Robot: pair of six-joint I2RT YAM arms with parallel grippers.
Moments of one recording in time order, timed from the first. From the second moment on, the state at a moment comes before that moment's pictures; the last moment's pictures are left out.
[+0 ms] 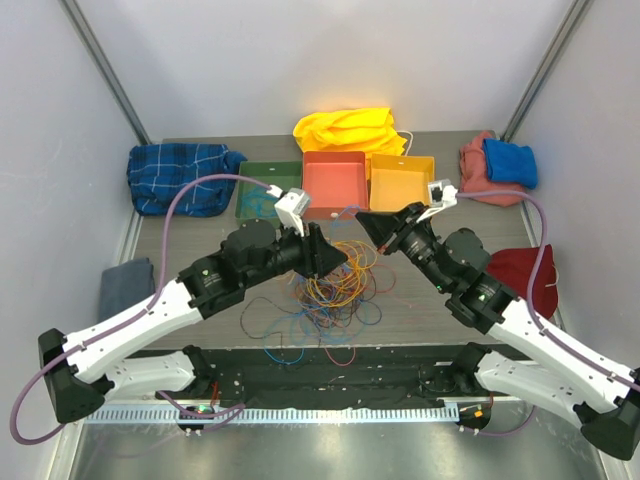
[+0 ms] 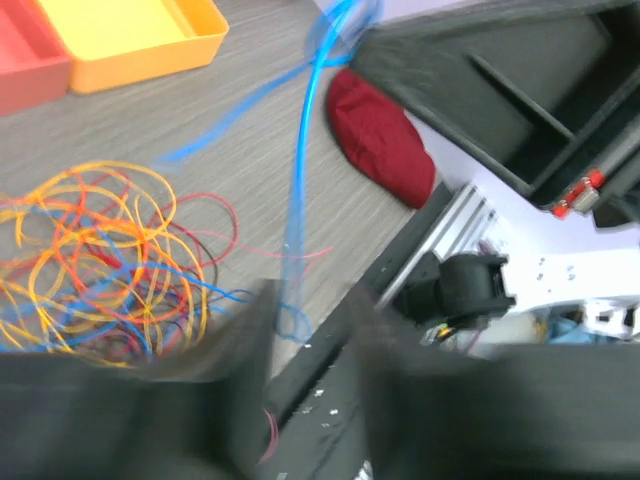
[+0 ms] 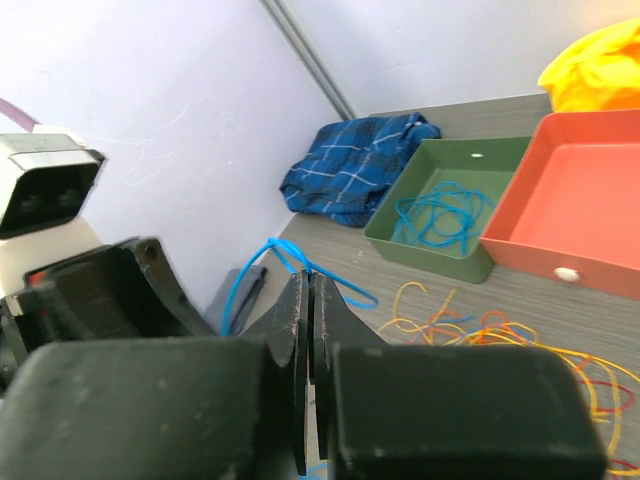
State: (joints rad) left arm -0.97 1.06 1.00 -0.18 0.04 -0.58; right arm 0.79 0.83 0.75 0.21 0.14 0.58
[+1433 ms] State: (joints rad) left arm -0.91 1.72 1.21 -0.30 -0.06 -0.72; right arm 0.79 0.66 0.66 -0.16 0.43 0.55
